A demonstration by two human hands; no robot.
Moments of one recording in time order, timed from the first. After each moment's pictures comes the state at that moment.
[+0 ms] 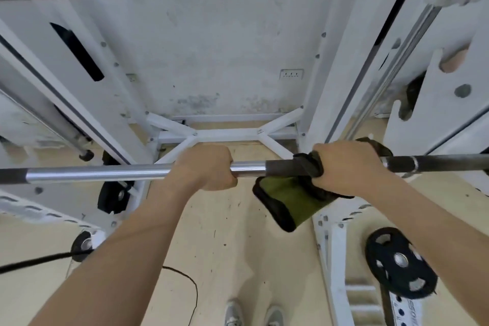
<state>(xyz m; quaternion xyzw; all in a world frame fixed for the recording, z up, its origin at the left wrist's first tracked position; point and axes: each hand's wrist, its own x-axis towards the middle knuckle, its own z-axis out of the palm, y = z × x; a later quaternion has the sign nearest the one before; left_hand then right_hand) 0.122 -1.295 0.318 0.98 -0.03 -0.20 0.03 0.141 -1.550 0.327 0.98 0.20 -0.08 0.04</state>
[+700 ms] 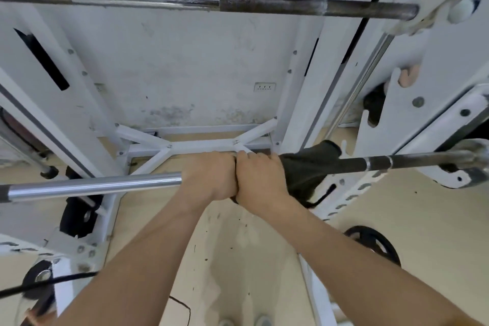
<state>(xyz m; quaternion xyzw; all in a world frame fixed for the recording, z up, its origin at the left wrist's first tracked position) 0.114 -1.290 0.301 0.99 -0.09 -0.07 0.01 0.098 -1.411 0.305 0.98 0.18 0.01 -0.02</state>
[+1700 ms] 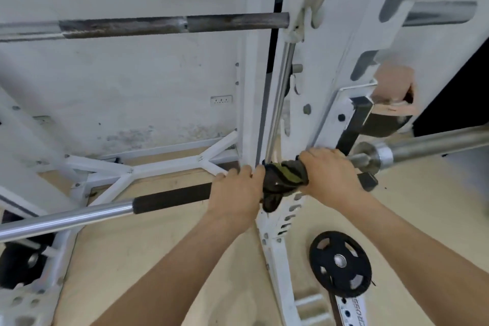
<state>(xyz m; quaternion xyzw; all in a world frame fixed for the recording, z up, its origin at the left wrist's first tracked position) 0.127 -1.549 0.294 0.98 -0.17 0.05 -0.05 0.147 -1.754 0.307 0.99 0.10 0.05 0.05</state>
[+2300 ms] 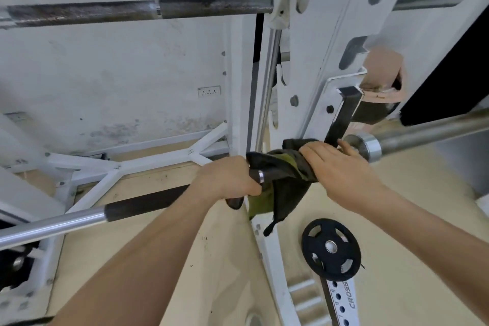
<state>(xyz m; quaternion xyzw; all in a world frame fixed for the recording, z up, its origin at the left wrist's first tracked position) 0.177 -1.563 0.314 0.93 -0.10 -0.29 0.22 0.122 -1.780 0.322 0.98 0.17 0.05 0.13</state>
